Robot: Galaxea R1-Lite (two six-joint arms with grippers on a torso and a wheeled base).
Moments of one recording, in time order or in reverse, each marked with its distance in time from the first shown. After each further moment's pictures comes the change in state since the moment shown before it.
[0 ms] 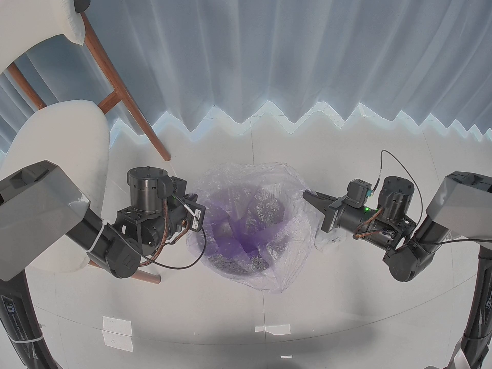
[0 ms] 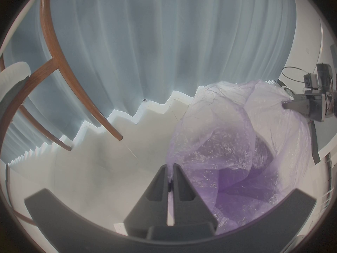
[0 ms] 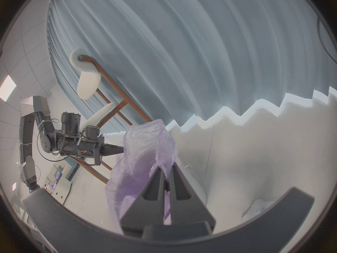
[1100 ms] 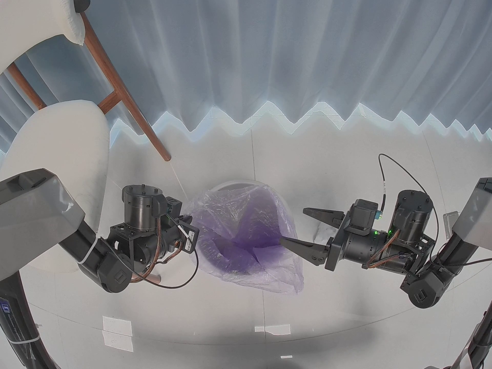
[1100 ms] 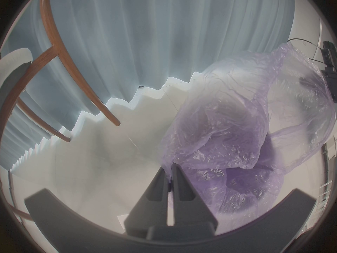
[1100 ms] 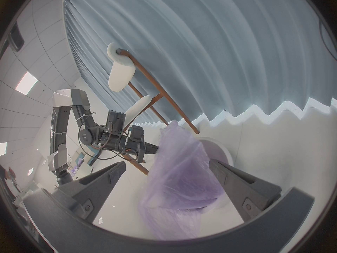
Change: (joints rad) left arm 0.003 -0.029 0.140 -0.002 -0.021 0.017; right arm 0.128 -0.196 0.257 -0.011 0.097 -0.071
